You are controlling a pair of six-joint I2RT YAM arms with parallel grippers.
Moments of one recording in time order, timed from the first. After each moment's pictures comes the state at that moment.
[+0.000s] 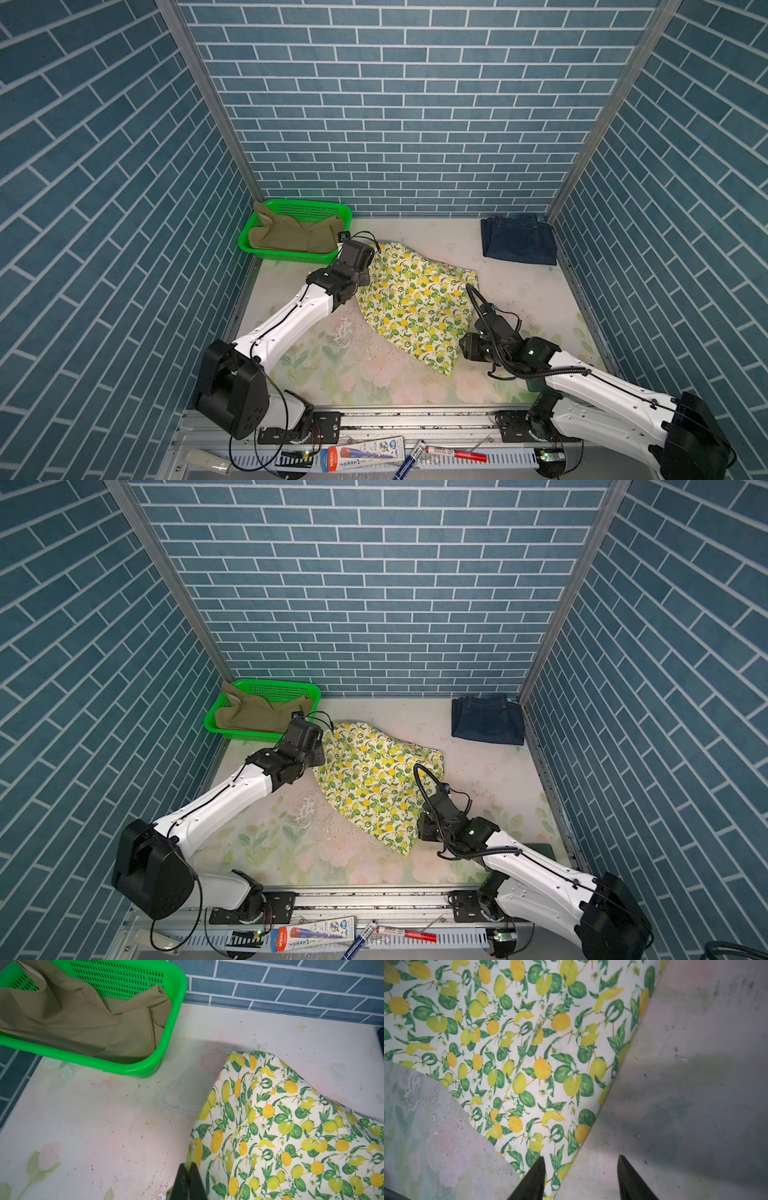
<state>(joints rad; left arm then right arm) -0.49 1.39 1.08 -0.50 -0.41 -0.48 0.85 0.94 0.47 -0.50 0.11 0.84</state>
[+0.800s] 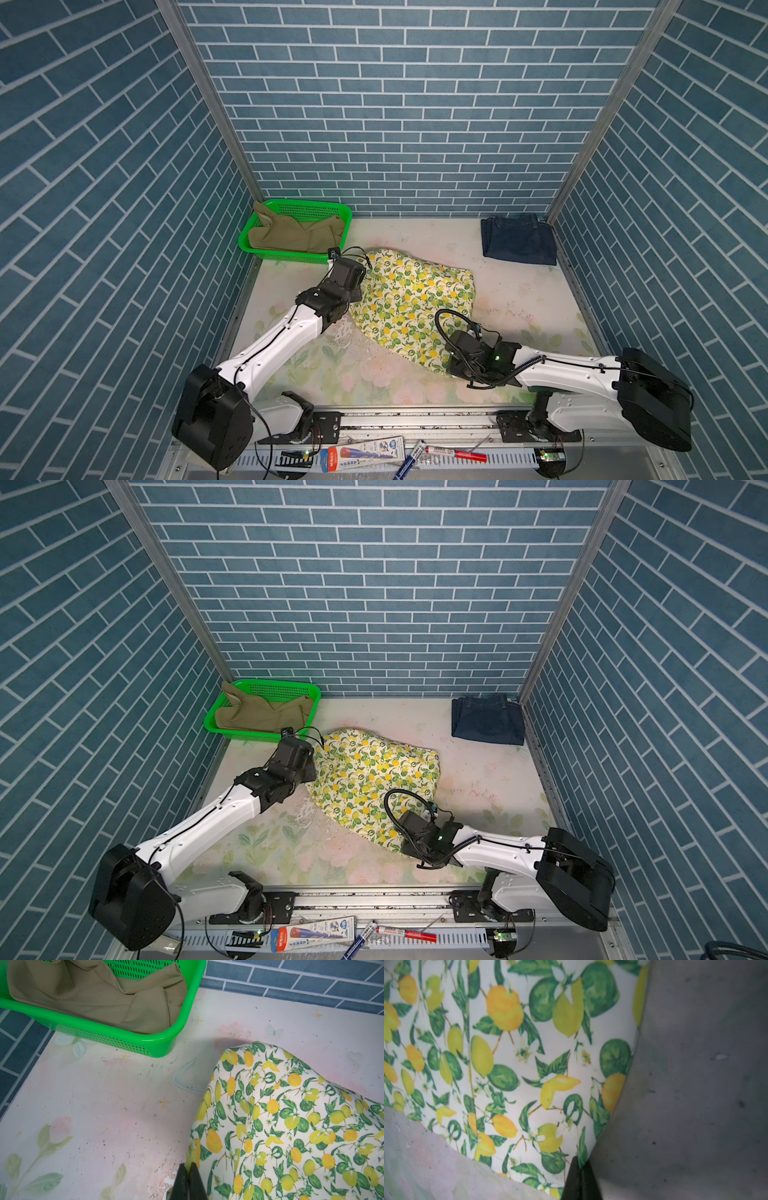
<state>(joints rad) -0.49 1.25 0.90 -0.47 -0.43 -0.52 1.09 1.23 0.50 -0.42 0.13 1.28</state>
